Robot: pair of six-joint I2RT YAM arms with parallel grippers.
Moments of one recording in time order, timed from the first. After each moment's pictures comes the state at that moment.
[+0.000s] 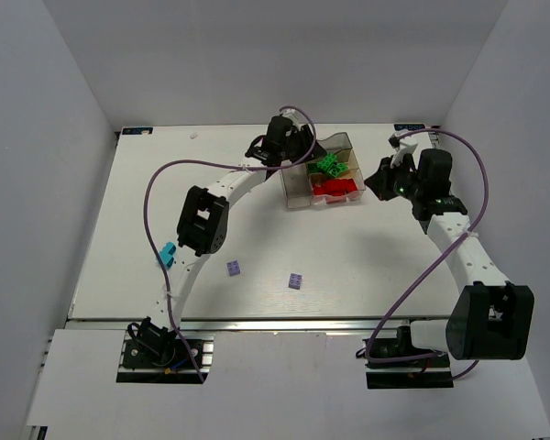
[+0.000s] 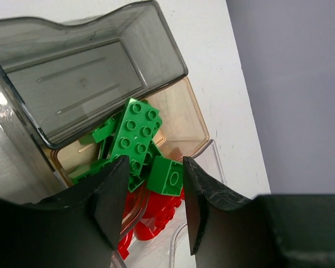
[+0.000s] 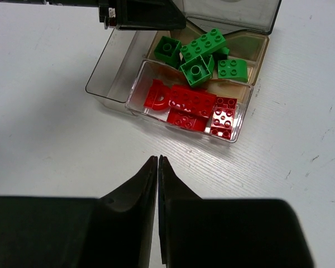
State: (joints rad) left arm -0.54 2.55 2.25 -0.08 0.30 -0.72; right arm 0.04 1.29 0.97 -0.12 -0.54 -0.06
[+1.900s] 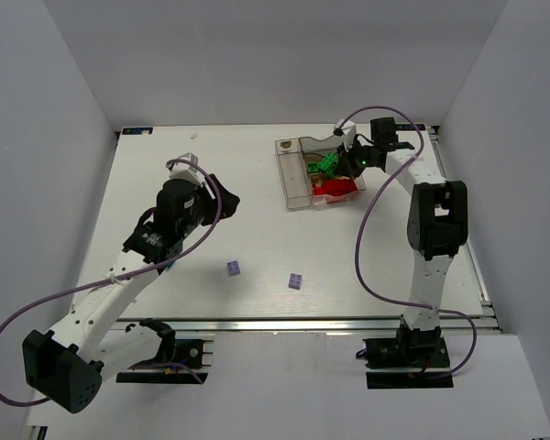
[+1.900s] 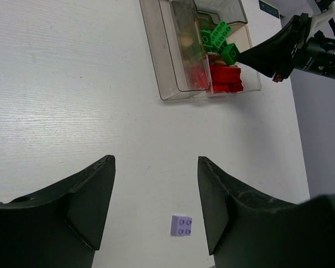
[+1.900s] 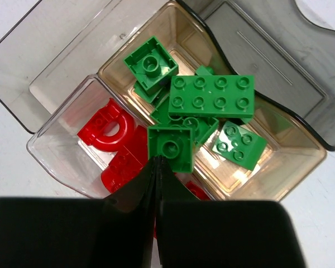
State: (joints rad) left arm -0.47 1.02 0.90 -0.26 -0.08 -0.64; right arm 0.14 2.10 1.66 -0.40 -0.67 -0.58
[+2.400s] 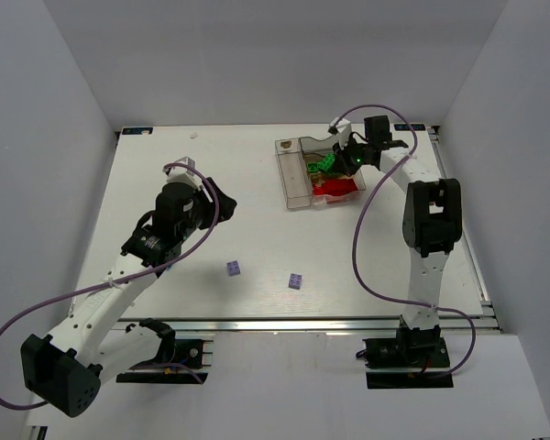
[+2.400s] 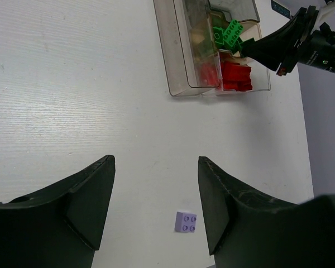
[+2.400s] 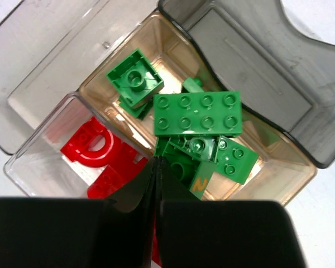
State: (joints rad) left arm -0.47 0.99 0.87 -0.30 -0.11 -0.66; right arm 0.16 2.15 1.71 -0.40 -0.61 -0.57
